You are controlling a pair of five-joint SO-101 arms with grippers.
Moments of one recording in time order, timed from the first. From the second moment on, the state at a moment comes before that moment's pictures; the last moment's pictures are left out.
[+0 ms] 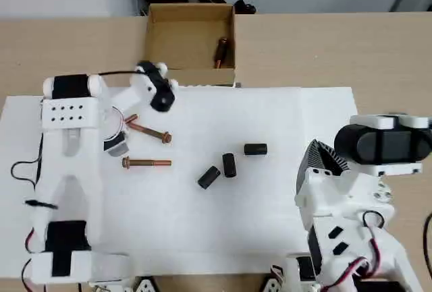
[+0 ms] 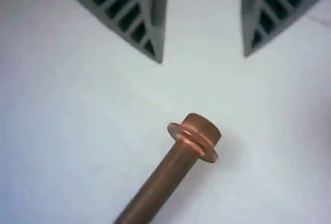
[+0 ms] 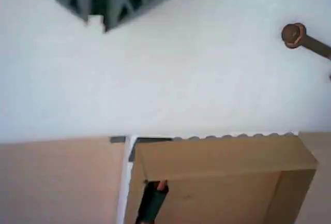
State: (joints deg) left arm -7.4 -2.4 3.4 98.8 -48.4; right arm -4.7 -76.2 26.1 84.7 -10.4
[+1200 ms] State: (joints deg) left arm -4.2 -2.6 21.3 77.0 60.4; right arm -4.7 -76.2 26.1 84.7 -10.4
